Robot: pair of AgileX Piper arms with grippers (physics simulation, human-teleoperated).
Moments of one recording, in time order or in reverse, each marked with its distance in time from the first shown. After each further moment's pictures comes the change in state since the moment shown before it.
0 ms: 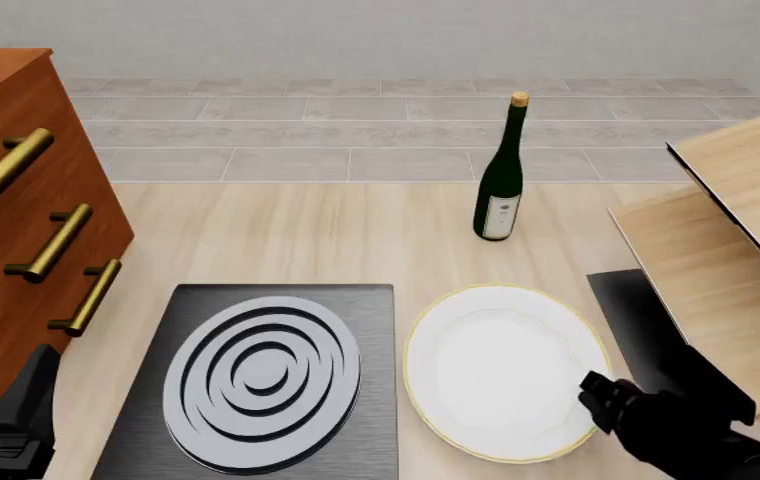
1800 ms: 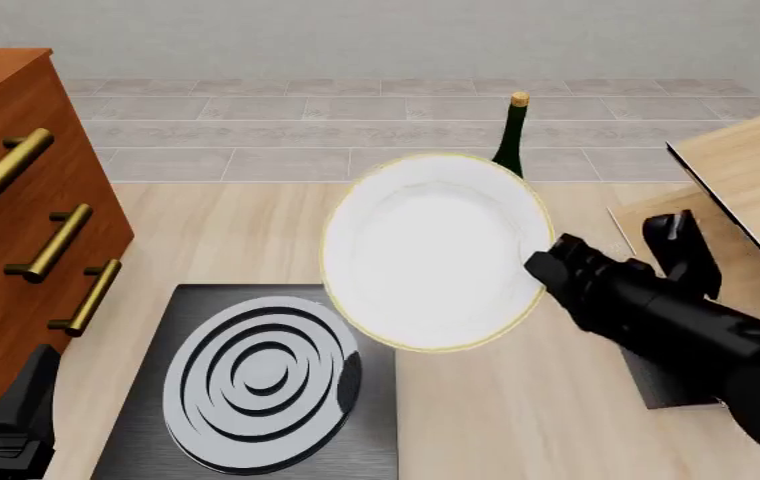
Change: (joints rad) left arm 0.000 0.000 0.000 0.000 0.000; right arm 0.201 -0.150 -0.385 0.183 0.244
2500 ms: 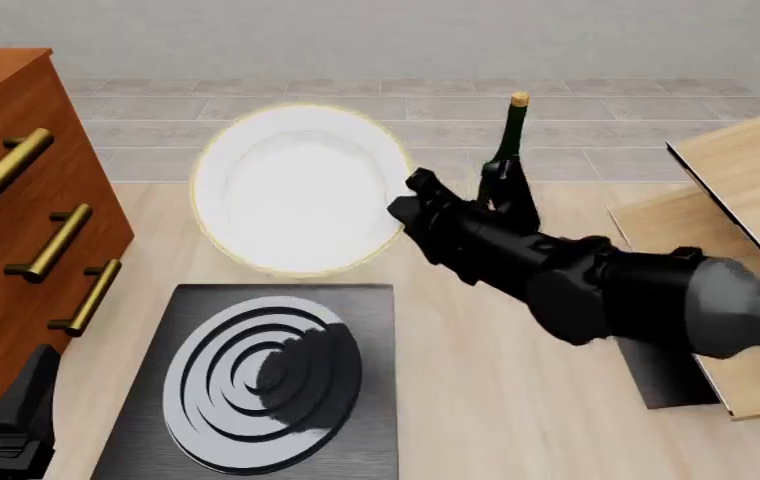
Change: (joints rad) left arm 0.000 0.000 0.000 0.000 0.000; right arm 0.194 0.508 -0.373 -0.248 0.193
